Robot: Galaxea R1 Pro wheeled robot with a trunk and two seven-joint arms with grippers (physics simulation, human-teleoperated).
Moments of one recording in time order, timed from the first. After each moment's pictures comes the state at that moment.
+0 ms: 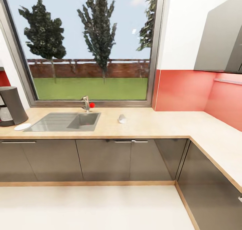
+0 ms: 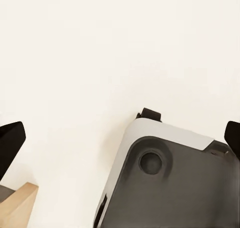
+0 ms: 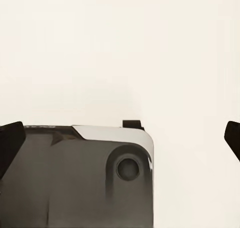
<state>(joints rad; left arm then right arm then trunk) -0.08 0.04 0.11 -0.22 0.19 -0.06 0.15 0.00 0.00 0.00 -0.28 0.00 -0.16 0.01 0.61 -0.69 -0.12</state>
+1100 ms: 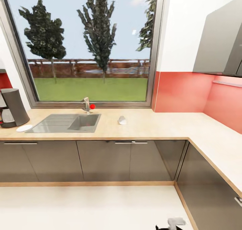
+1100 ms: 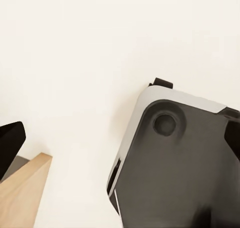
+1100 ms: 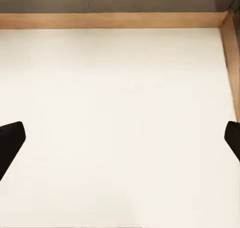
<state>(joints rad) -0.08 0.04 0.11 -0.14 0.19 -0.06 0.16 -0.09 0.00 0.00 -0.80 0.00 0.12 0.00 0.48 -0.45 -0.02</state>
